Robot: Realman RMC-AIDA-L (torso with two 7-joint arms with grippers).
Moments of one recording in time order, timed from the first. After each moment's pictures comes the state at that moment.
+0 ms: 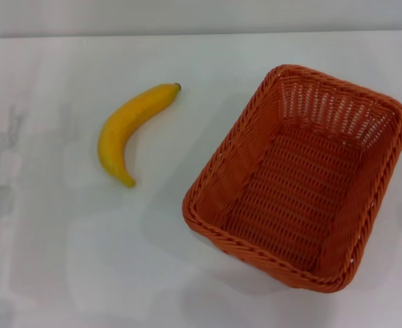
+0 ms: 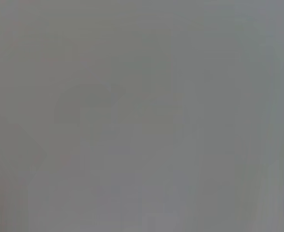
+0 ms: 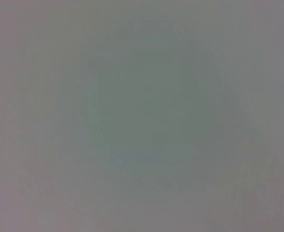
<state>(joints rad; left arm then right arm) -0.48 -2.09 2.84 0.09 -1.75 1.17 0.04 0.37 2.01 -0.30 -0.12 -0.84 -1.31 0.14</state>
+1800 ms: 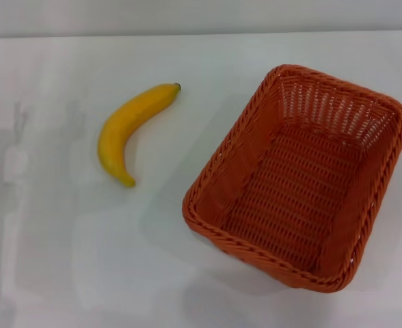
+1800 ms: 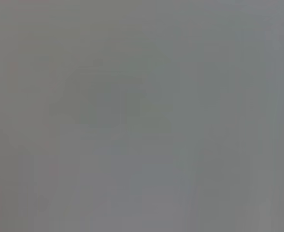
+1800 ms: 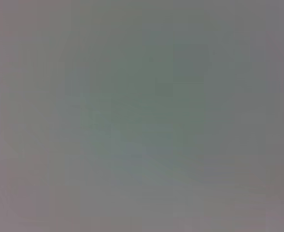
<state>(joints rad) -0.50 -2.08 2.84 0.10 -1.75 1.18 0.05 0.42 1.84 -0.66 -0.28 -0.98 -1.03 1.26</state>
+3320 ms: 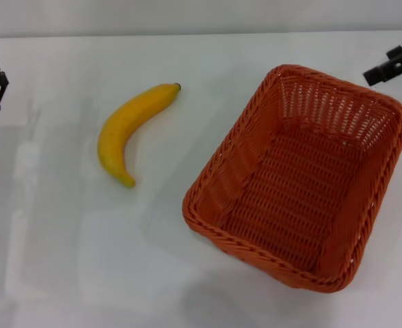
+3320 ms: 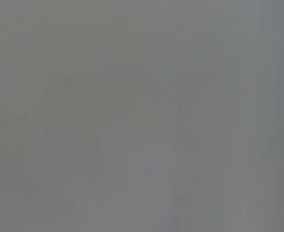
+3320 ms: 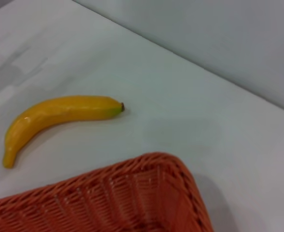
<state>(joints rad) -0.51 -2.08 2.84 0.10 -1.70 1.17 0.05 0.90 1.76 -0.94 -0.82 -2.33 -1.56 2.18</state>
